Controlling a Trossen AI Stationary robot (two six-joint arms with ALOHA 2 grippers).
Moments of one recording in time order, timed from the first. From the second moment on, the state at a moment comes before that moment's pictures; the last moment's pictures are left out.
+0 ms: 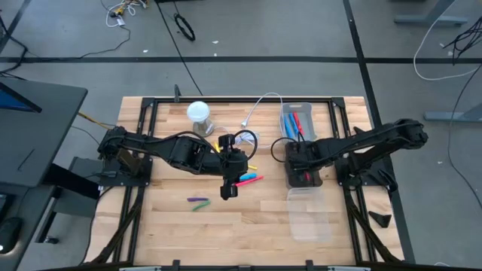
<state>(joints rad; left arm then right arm) -0.27 1.77 1.93 -1.00 -0.39 -0.11 0.12 1.36 0.88 -1.05 0.14 1.42</state>
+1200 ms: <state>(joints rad) -0.34 1.65 1.62 -1.23 -0.26 -0.50 0.19 1.36 1.18 -1.20 0.27 1.11</state>
